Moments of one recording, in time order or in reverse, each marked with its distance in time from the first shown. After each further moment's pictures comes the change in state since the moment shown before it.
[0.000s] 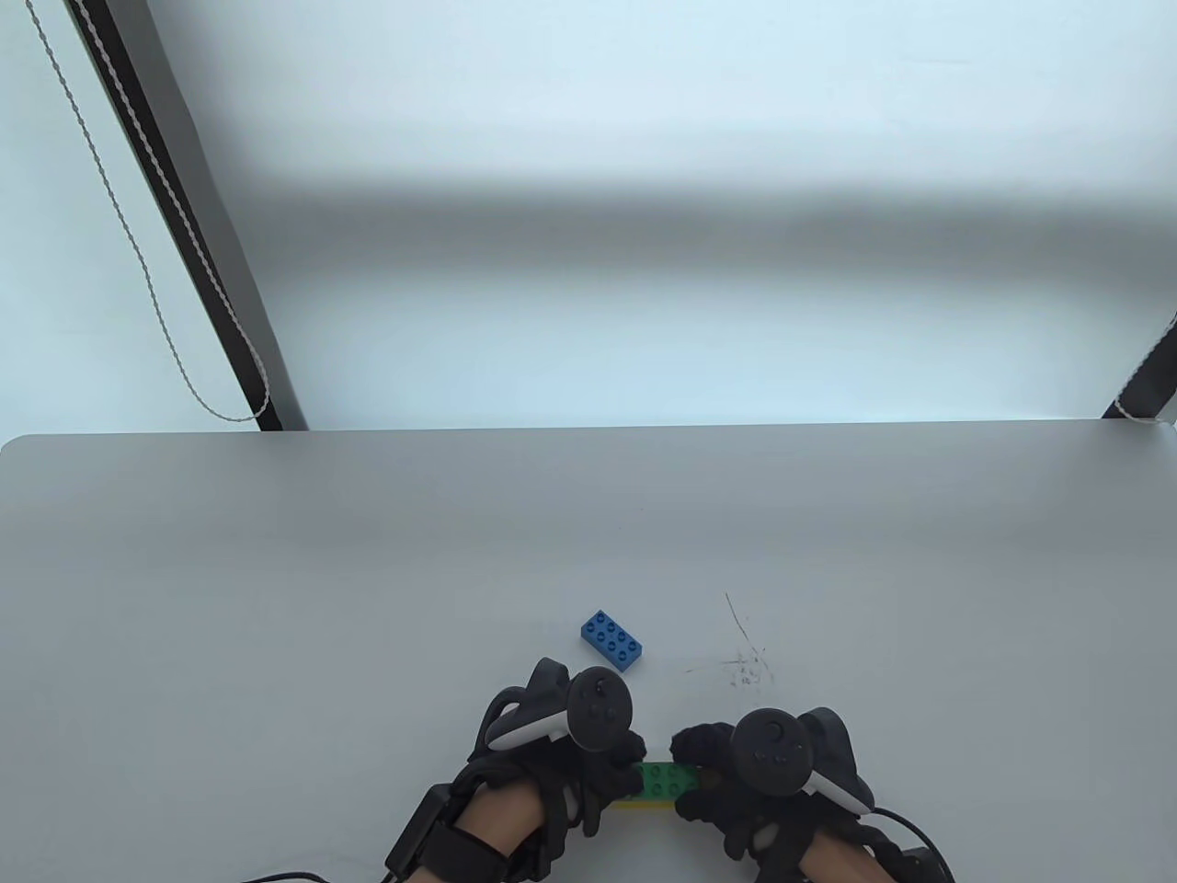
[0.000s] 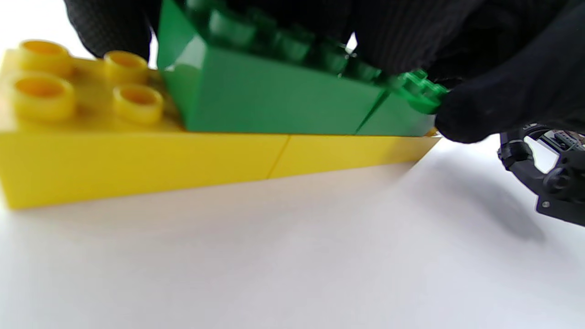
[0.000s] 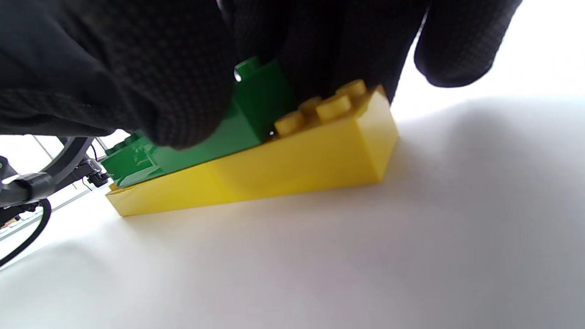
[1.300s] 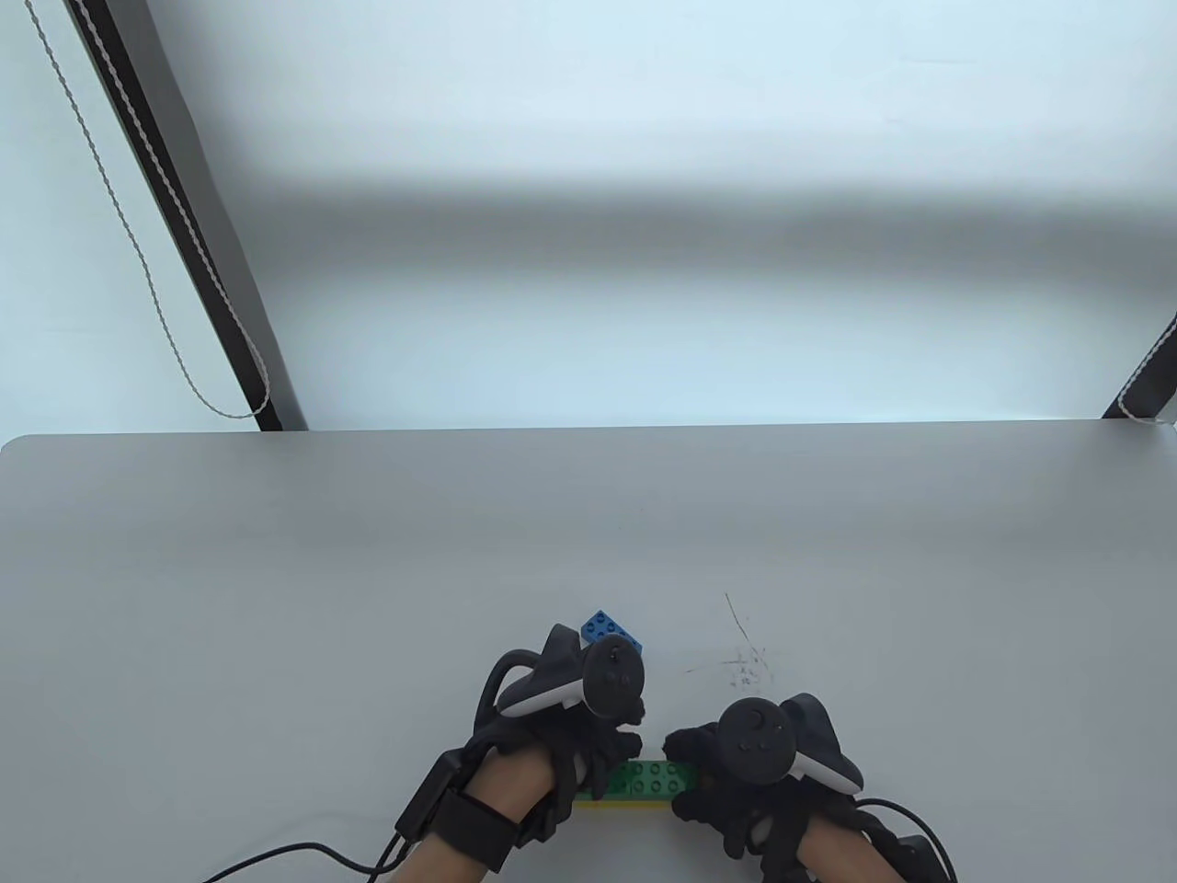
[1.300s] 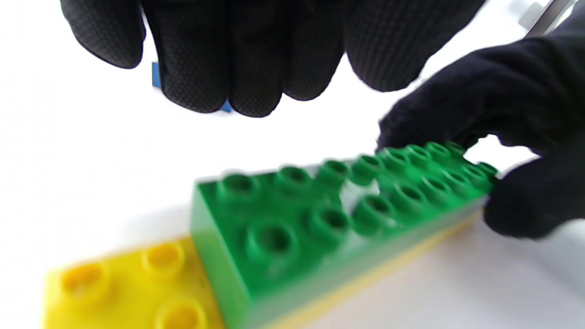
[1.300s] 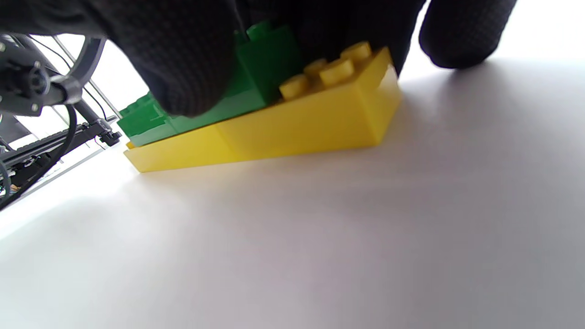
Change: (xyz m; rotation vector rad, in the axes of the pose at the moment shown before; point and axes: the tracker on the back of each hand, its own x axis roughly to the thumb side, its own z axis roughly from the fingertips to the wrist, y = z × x) left_hand 0.008 0.048 -0.011 0.071 0.071 -0.164; right_hand 0.004 0.005 -0.009 0.164 -0.025 0.023
